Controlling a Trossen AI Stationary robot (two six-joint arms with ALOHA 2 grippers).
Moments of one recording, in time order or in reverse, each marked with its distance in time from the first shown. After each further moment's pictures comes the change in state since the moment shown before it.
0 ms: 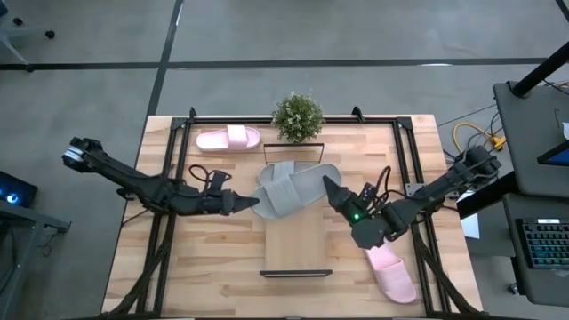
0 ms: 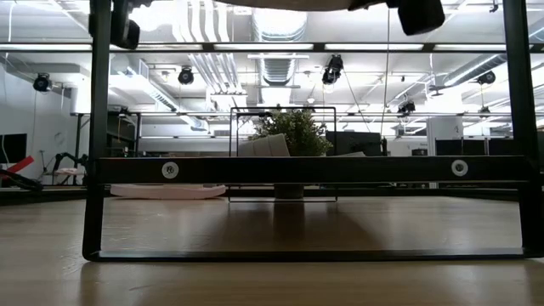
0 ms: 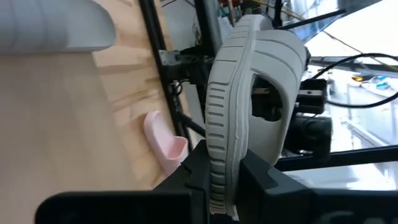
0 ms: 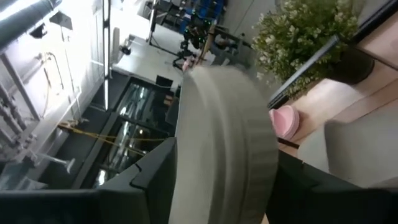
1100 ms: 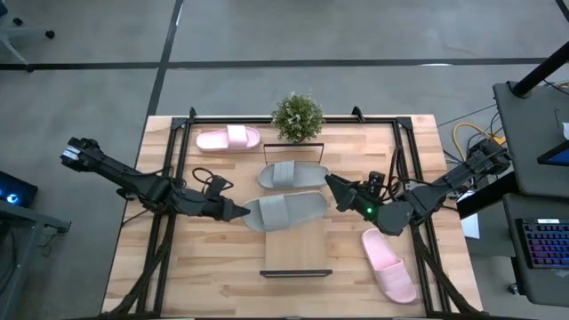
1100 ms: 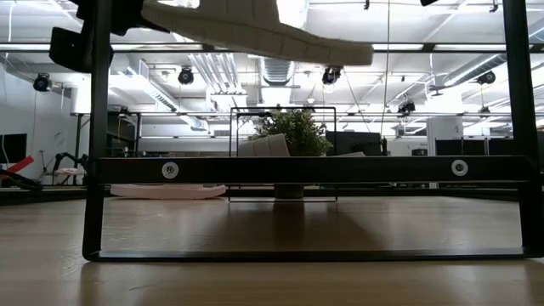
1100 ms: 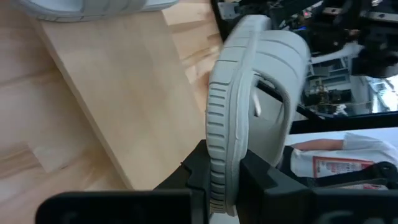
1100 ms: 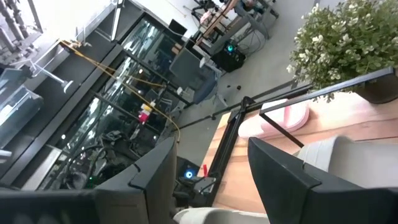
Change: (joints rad) left arm 0.001 -0.049 -0.004 -0.331 0.158 -0.007; right arm 0.009 -0.179 0.000 -0.040 -0.228 -0.404
